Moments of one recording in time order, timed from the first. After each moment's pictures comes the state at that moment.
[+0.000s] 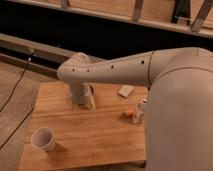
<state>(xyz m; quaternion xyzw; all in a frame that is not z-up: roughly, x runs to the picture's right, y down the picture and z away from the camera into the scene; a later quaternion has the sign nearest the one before) -0.107 0.104 0.703 -0.26 0.23 0.64 0.68</state>
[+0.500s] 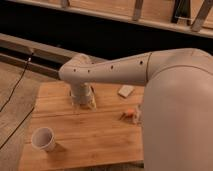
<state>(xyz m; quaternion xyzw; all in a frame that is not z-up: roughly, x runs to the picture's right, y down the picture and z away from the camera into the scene) -0.097 0.109 0.725 -0.27 0.24 0.61 0.70</state>
